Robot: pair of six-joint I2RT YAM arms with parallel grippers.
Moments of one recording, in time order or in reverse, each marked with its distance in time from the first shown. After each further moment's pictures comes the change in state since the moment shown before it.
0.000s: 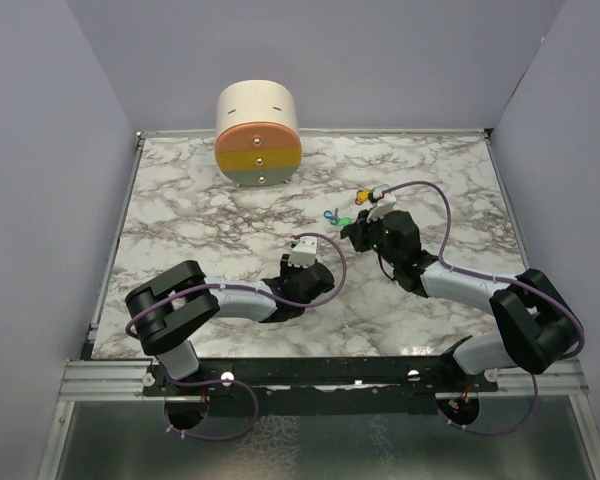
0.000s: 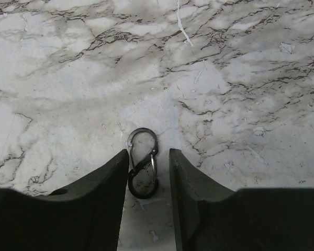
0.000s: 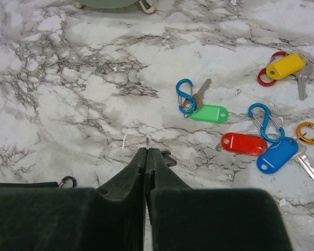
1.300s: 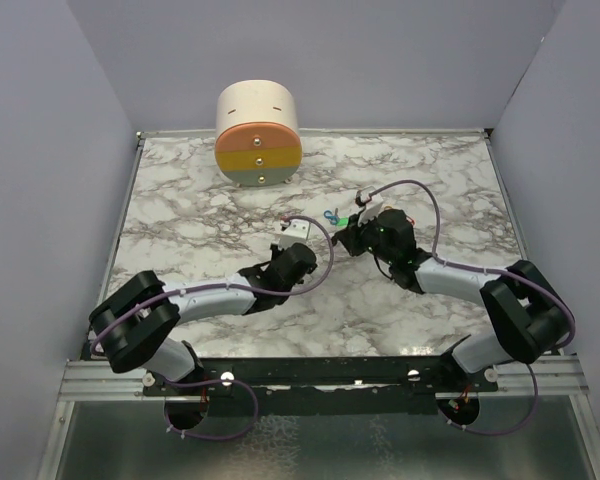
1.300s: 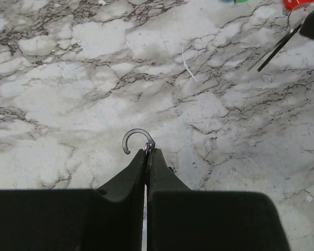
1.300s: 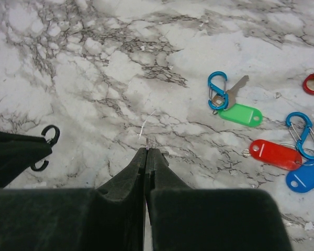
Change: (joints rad) left arm 0.094 -0.183 -0.008 -0.039 0.125 0.162; right arm 0.001 0.054 0.024 0.003 -0.141 -0.071
